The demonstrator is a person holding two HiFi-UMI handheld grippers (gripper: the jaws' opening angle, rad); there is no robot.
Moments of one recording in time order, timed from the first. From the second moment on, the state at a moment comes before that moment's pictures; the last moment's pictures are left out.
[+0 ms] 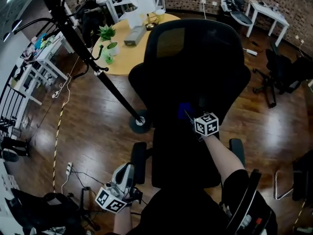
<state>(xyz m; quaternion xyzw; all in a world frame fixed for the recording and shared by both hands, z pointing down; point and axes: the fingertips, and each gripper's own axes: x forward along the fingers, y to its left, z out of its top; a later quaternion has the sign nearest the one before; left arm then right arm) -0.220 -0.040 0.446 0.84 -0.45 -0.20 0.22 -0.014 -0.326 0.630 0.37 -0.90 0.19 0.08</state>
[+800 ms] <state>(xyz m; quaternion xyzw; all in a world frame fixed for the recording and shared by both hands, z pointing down) -0.129 -0.081 0.439 0.89 -0.35 -0.19 0.23 0.103 -0.286 0.647 0.49 -0.83 0.25 0.03</state>
